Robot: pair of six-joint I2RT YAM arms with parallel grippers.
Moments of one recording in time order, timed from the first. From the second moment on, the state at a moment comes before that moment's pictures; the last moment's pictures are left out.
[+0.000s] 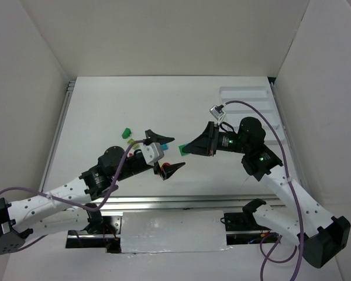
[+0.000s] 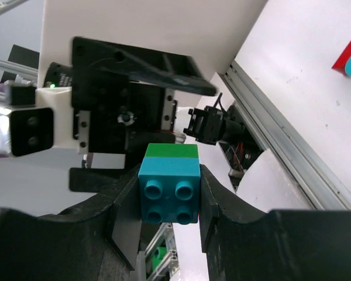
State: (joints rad) left arm -0.99 0.90 0.71 0.27 0.14 0.15; right arm 0.50 0.90 0.83 0.01 -0.83 1.04
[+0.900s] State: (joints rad) left arm -1.05 0.98 0.83 0.22 0.13 0.20; right arm 0.53 0.90 0.83 -0.01 -0.85 1.09
